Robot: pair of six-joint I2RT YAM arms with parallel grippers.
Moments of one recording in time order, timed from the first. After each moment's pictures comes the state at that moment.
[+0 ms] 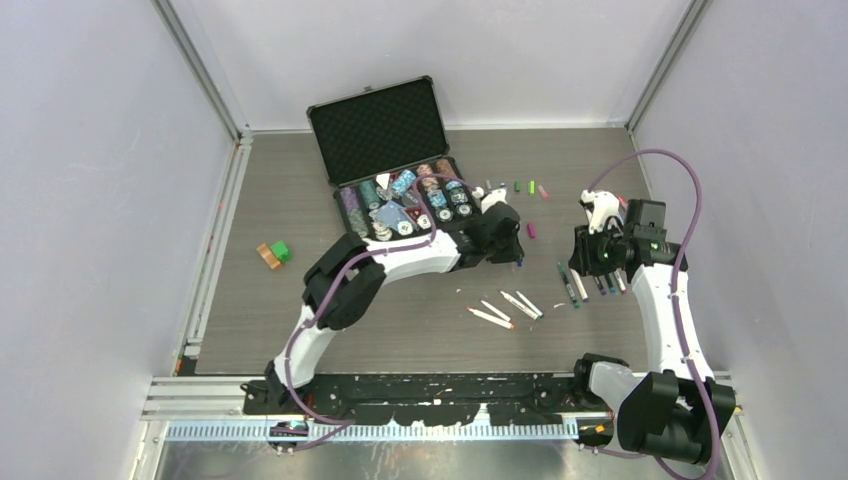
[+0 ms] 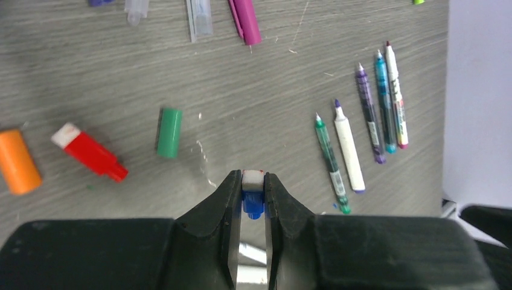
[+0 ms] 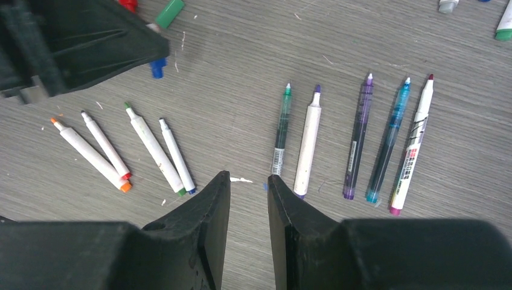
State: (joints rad) left arm -1.00 2.12 1.58 -0.11 -0.12 -0.92; right arm -0.21 1.04 0.85 -0.77 -0.41 -0.38
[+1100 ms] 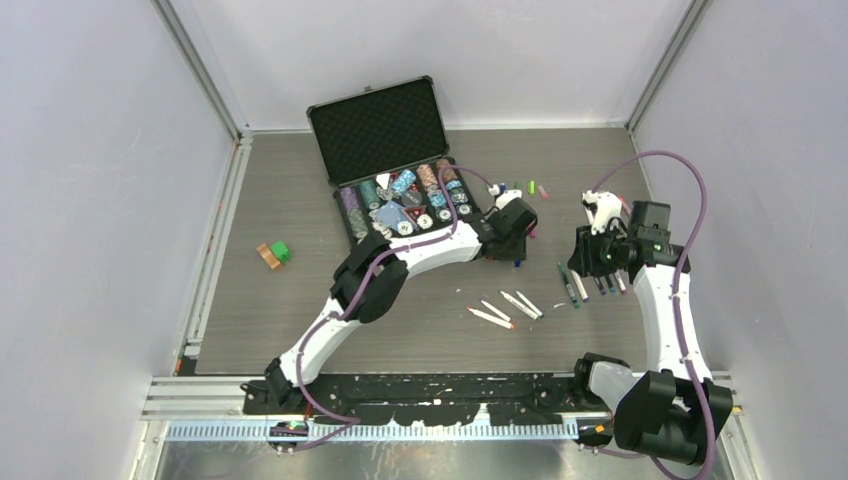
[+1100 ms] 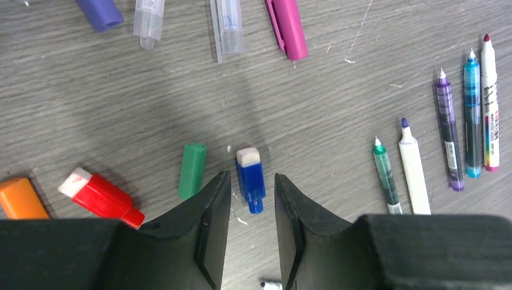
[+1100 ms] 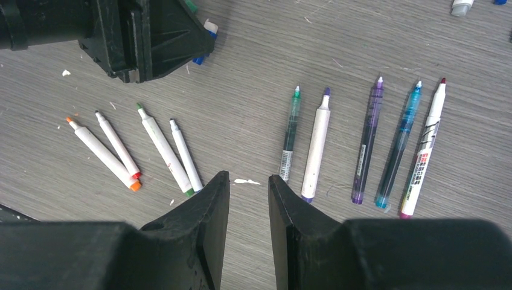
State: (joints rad) left arm -1.00 2.39 1.98 -0.44 -0.16 -0.81; right arm -0.25 1.04 0.84 -0.77 -0.48 -0.39
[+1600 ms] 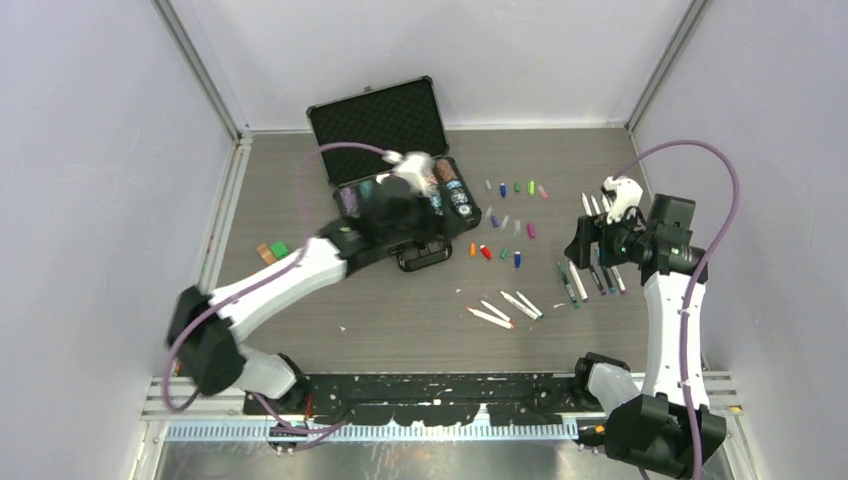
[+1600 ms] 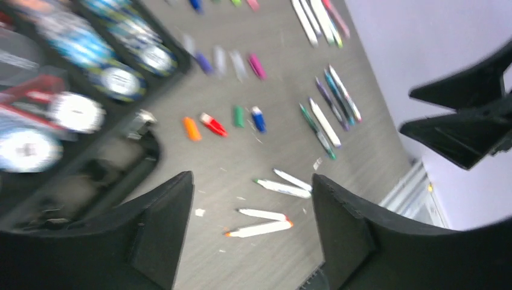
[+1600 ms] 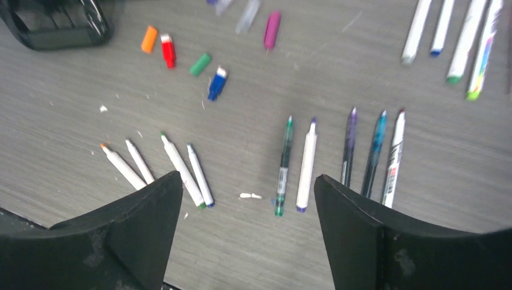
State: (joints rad) left arm -0.87 1.50 1.20 -0.15 -0.02 -0.62; right arm -0.31 0.97 0.92 -0.83 -0.55 -0.39
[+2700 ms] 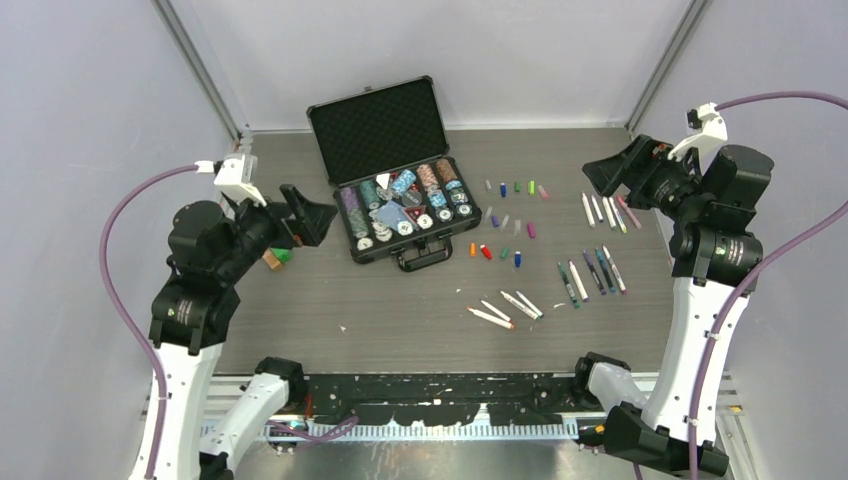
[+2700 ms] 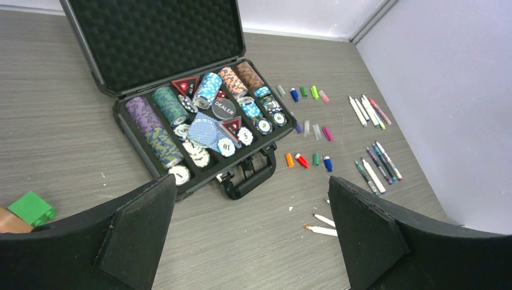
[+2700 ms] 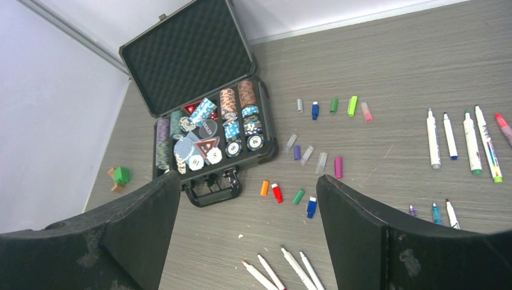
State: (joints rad) left arm -0.19 0.76 1.23 -0.67 0.23 -0.36; right arm -0.33 0.98 1.44 -0.76 -0.64 0.27
